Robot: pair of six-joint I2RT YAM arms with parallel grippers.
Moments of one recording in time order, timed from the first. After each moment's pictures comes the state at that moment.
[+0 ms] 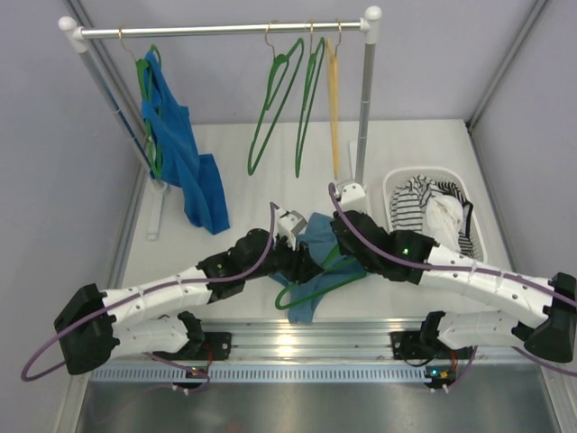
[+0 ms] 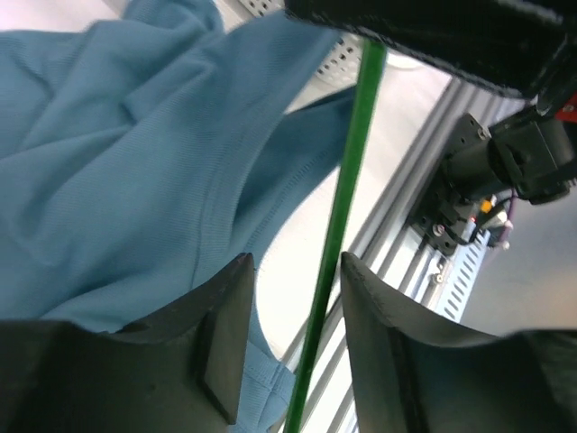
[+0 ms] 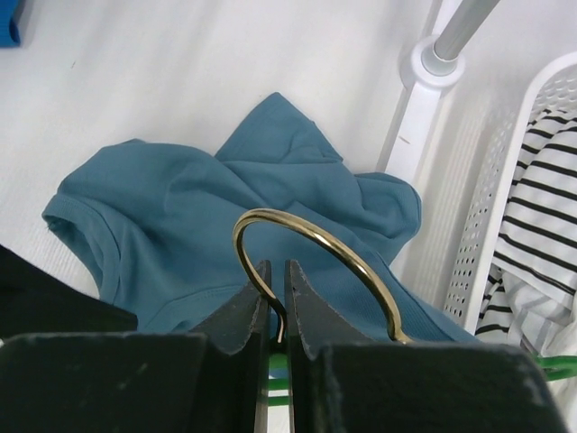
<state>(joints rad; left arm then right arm) -0.99 1.12 0.61 0.15 0.17 -0.47 1.08 1.15 1.03 -0.59 0.64 0.40</state>
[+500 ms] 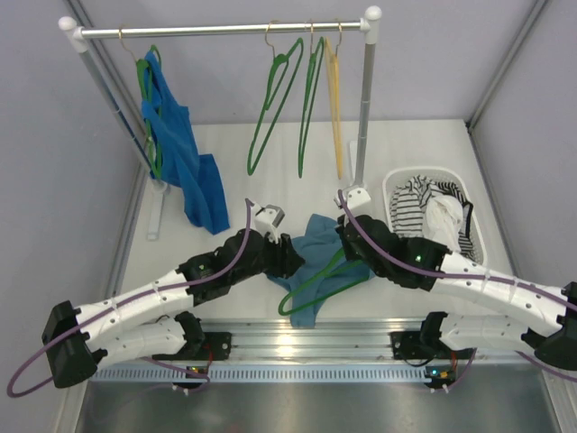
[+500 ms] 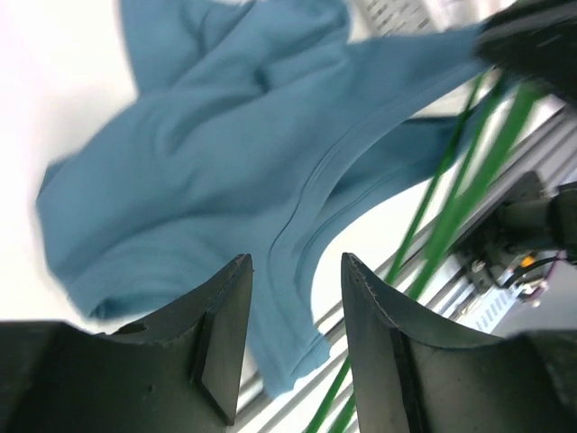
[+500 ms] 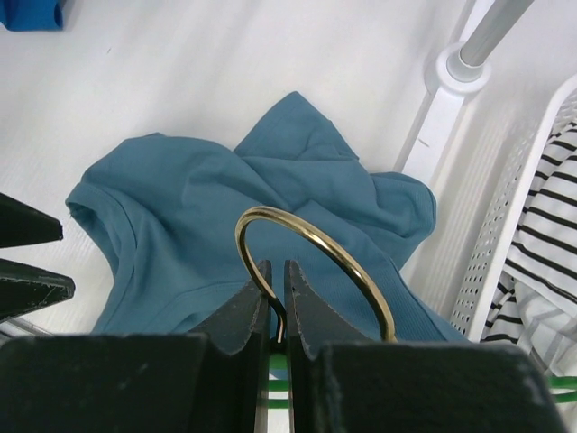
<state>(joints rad) -0.99 0.96 0.67 -0.16 -0.09 -0.60 1.08 1.05 0.96 -0.55 0.57 0.34</state>
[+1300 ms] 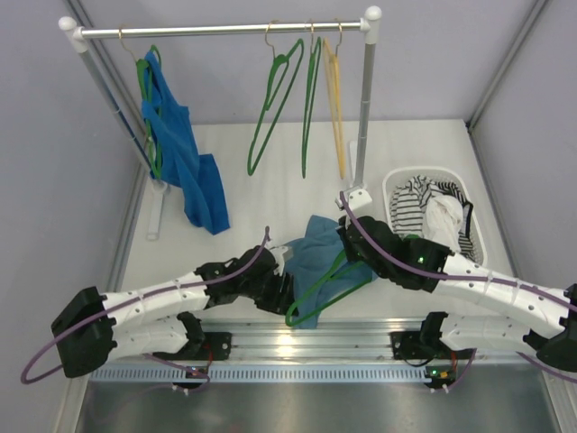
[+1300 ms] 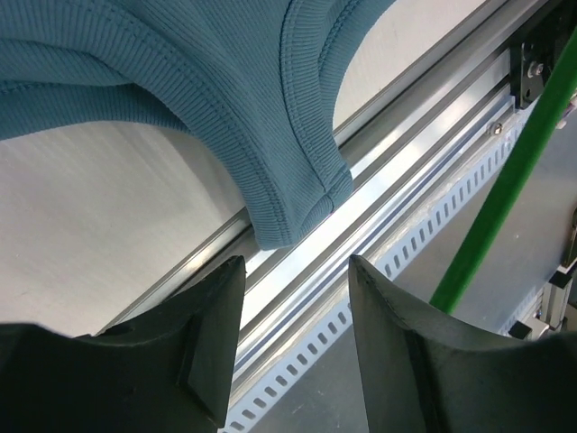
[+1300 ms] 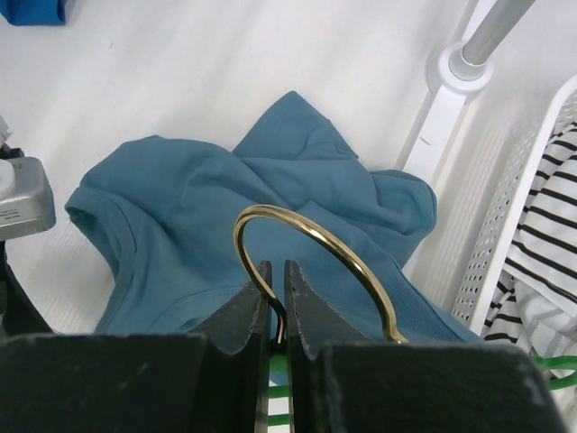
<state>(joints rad) -0.99 1.06 0.52 -0.33 0.30 -0.75 1.08 1.03 0.94 -0.55 0.55 0.33</state>
